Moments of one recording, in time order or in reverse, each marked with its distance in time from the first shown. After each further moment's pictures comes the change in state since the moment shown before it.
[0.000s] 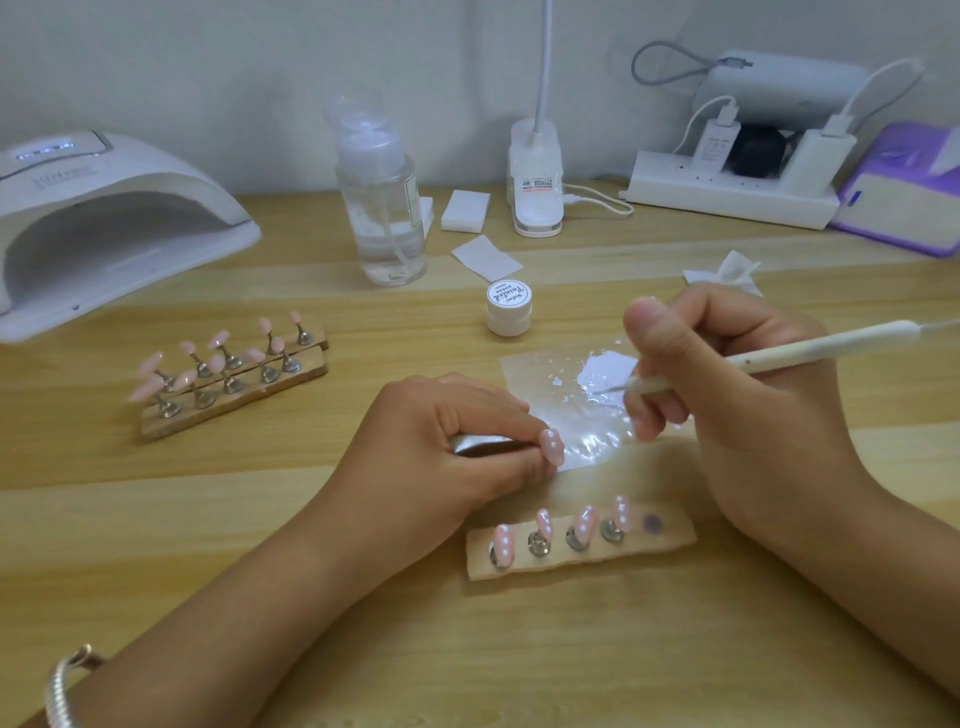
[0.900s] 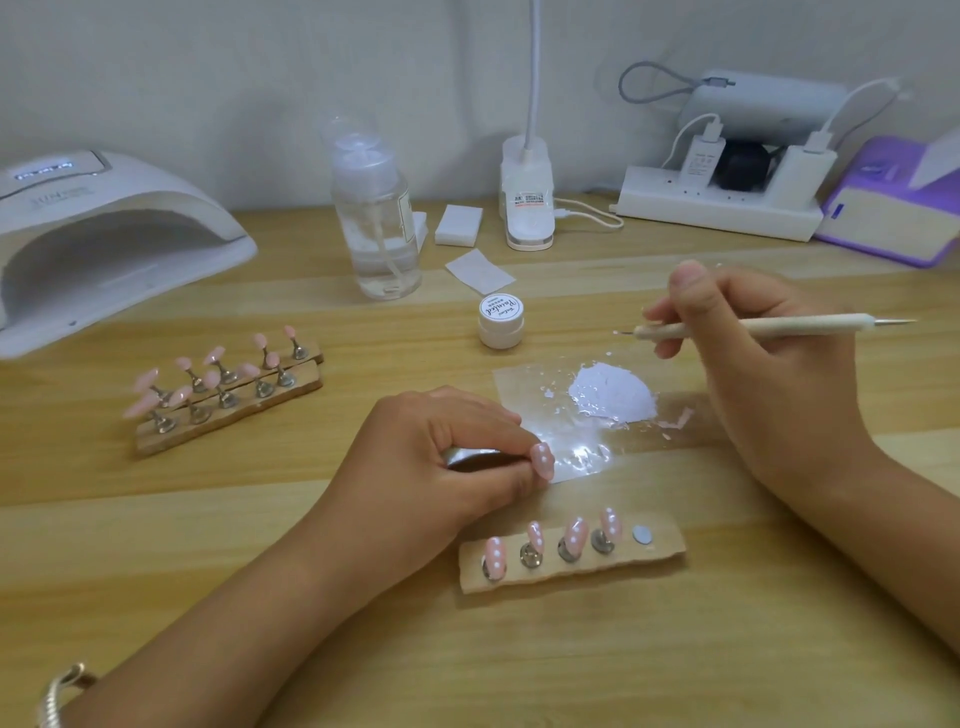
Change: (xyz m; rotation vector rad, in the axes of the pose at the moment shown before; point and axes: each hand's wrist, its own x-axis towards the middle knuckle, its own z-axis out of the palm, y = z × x) left_hand -0.001 0.002 -0.001 -0.003 -0.004 -0.012; right_hand 0.022 0.010 -0.030 -0.414 0.166 -0.144
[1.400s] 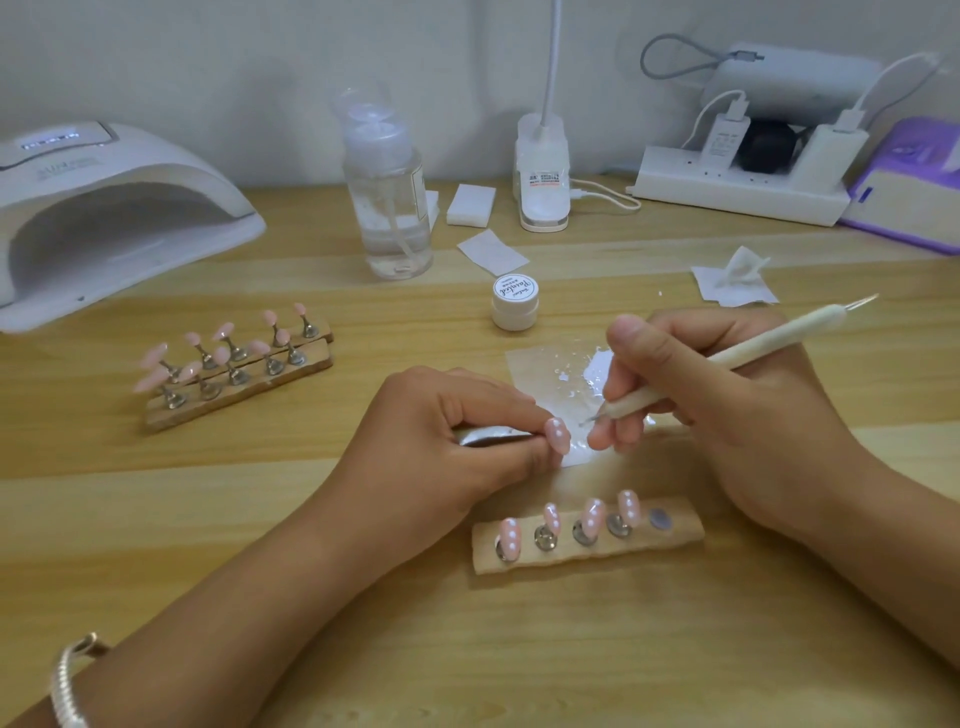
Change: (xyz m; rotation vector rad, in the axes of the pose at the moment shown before) left_hand 0.000 0.000 0.000 -0.081 0.000 0.006; right_hand -0.020 -0.025 0.019 0.369 -0.364 0.208
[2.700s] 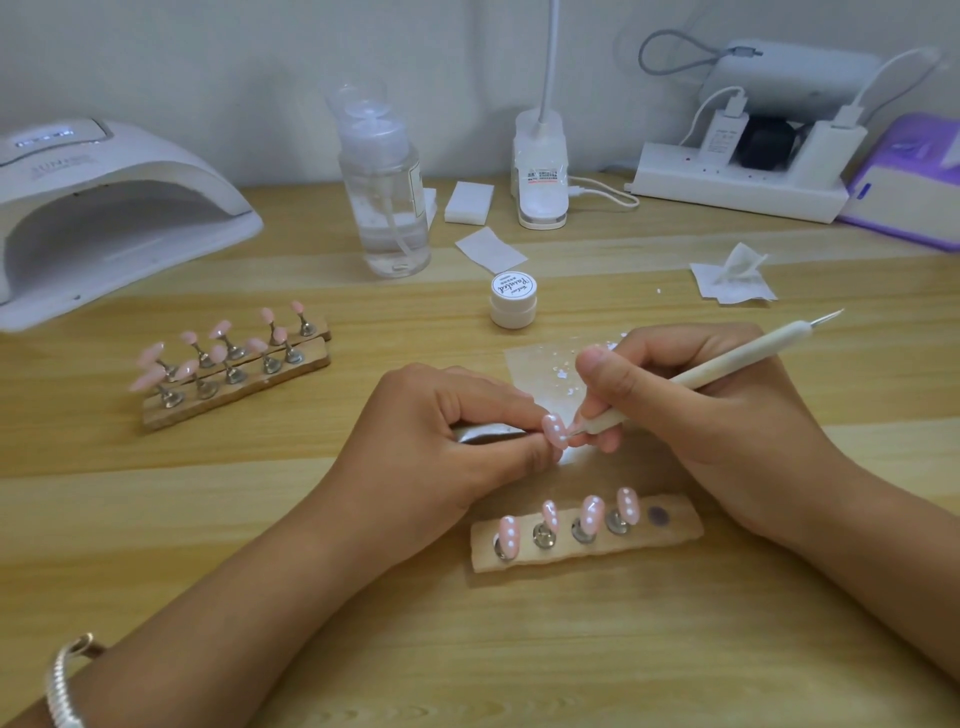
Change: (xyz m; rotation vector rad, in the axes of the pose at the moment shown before) left_hand 0.001 -0.002 0.000 0.013 0.005 -0.006; right_hand -0.003 0.006 0.001 -0.170 -0.034 0.040
